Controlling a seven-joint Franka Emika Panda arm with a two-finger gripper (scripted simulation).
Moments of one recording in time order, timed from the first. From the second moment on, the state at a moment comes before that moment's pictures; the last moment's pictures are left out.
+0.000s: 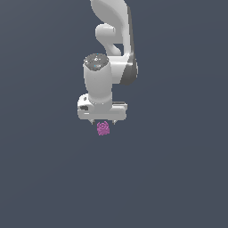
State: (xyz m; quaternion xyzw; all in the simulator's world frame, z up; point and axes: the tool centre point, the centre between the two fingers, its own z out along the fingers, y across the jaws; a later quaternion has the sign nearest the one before) arm -0.002 -0.049 0.161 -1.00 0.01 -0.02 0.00
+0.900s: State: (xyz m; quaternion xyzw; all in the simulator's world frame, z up) arm -0.045 -0.062 0.092 -0.99 -0.10 0.00 0.00
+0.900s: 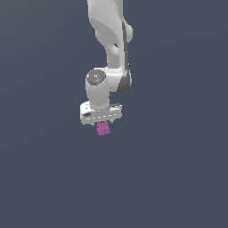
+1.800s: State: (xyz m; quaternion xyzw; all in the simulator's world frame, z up) arm -0.046 -0.062 0.043 -0.99 -0.11 0.00 0.00
